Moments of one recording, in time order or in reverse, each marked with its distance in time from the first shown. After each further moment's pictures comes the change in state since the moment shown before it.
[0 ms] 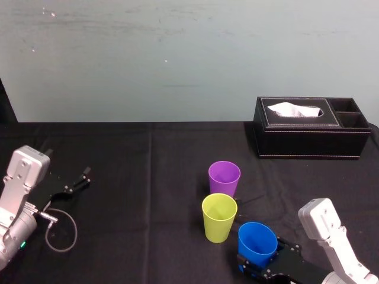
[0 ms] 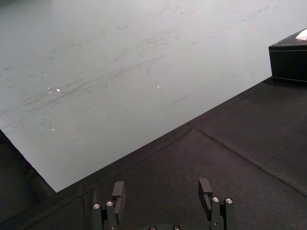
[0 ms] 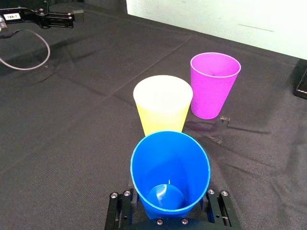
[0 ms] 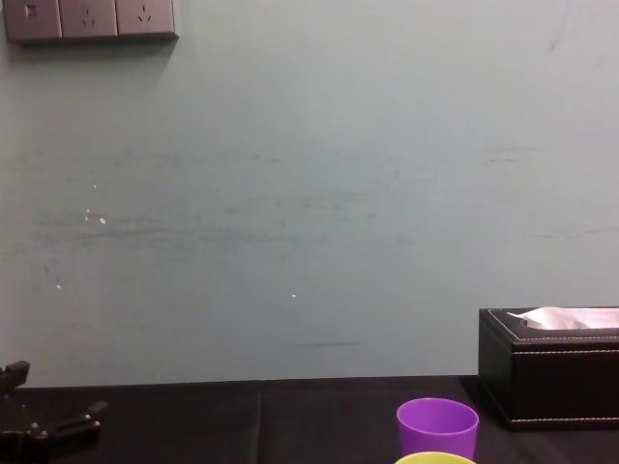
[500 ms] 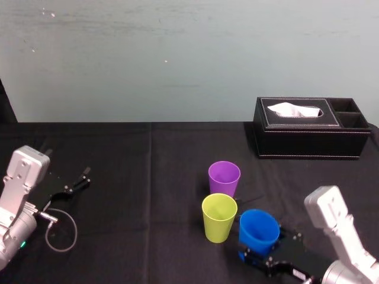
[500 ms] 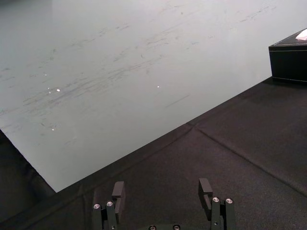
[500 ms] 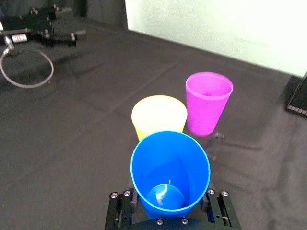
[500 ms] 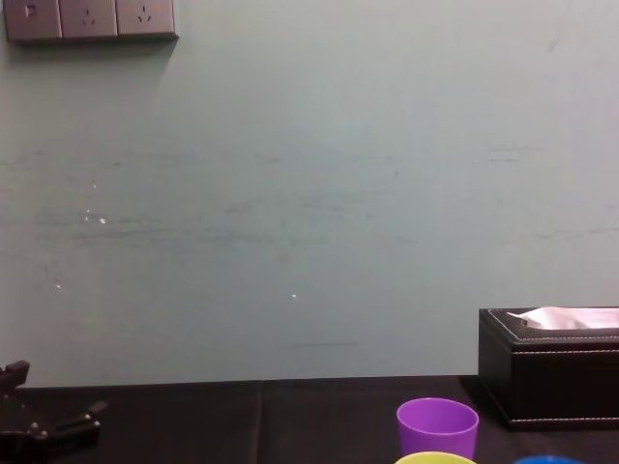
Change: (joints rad) left arm 0.000 0.000 0.000 0.000 0.000 0.000 0.000; right arm 0.008 -0.001 0.026 -0.031 0.015 0.008 0.012
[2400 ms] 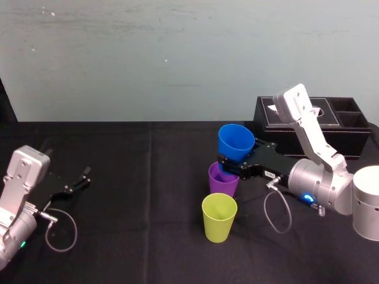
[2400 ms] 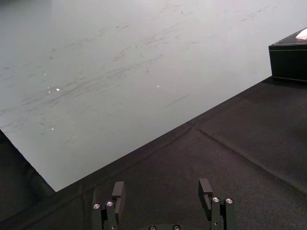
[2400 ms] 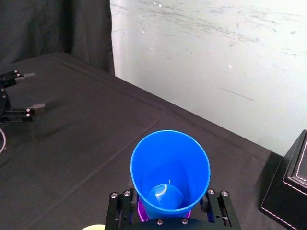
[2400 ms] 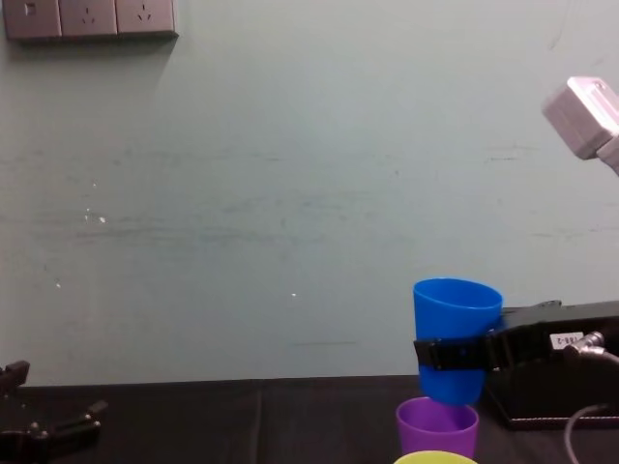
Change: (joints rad) left arm 0.000 0.000 0.000 0.000 0.000 0.000 0.000; right arm 0.507 -0.107 -0.132 0.287 0.017 0.109 0.045
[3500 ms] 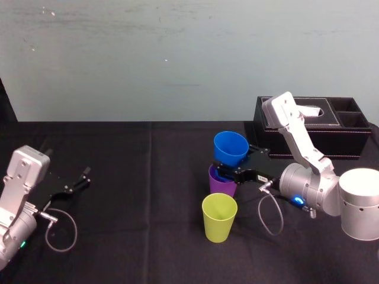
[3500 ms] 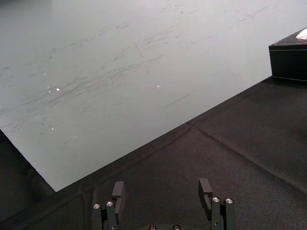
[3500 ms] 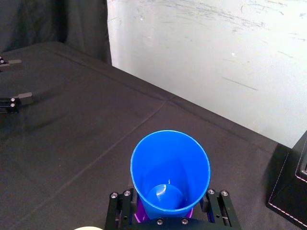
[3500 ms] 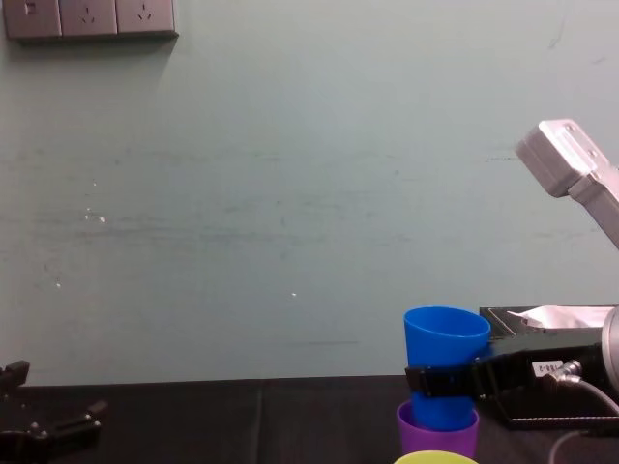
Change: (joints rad) left arm 0.000 0.000 0.000 0.000 0.000 0.000 0.000; right arm 0.034 -0.042 -0.022 0.099 -0.032 -0.018 0.007
